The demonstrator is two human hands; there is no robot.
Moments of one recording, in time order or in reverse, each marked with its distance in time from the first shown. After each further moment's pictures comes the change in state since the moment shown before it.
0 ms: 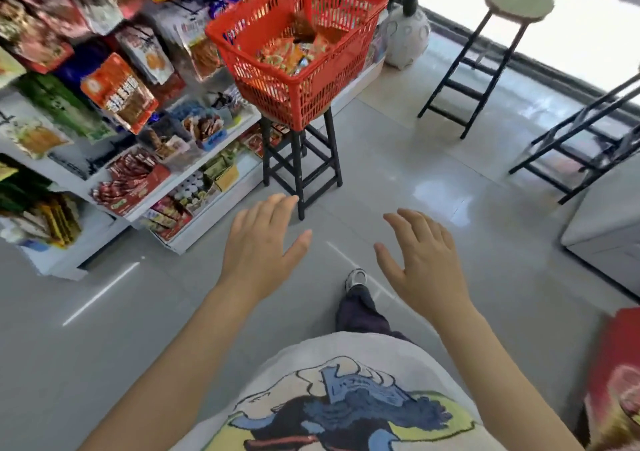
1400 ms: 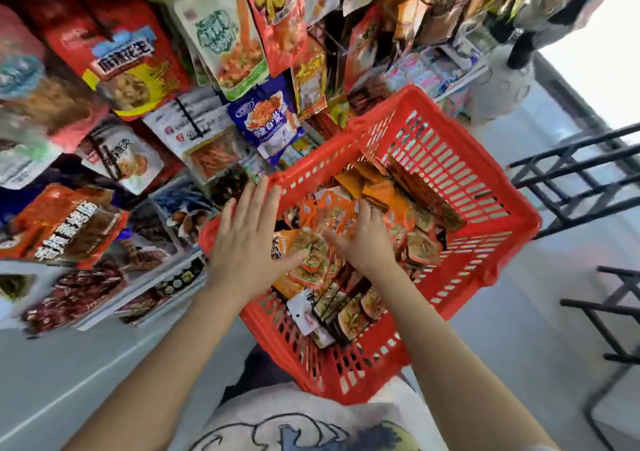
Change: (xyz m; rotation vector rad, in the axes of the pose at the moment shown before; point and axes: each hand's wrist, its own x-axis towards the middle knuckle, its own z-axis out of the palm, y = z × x) left_hand 0.579 -0.264 0.024 0.091 -0.132 -0.262; right_hand 0.688 -0.005 0.285 0.119 -0.670 0.170
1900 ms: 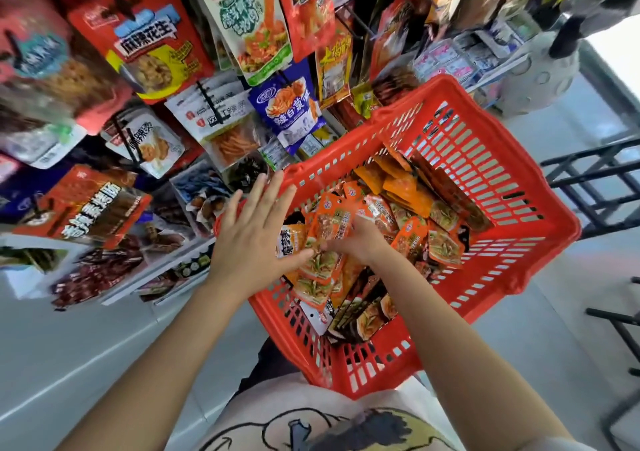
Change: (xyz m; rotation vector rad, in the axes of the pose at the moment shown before) left_hand -0.007 -0.010 -0.010 0.105 -0.043 0.021; right_hand 0.018 -0.017 0.016 0.520 -0.396 0.149
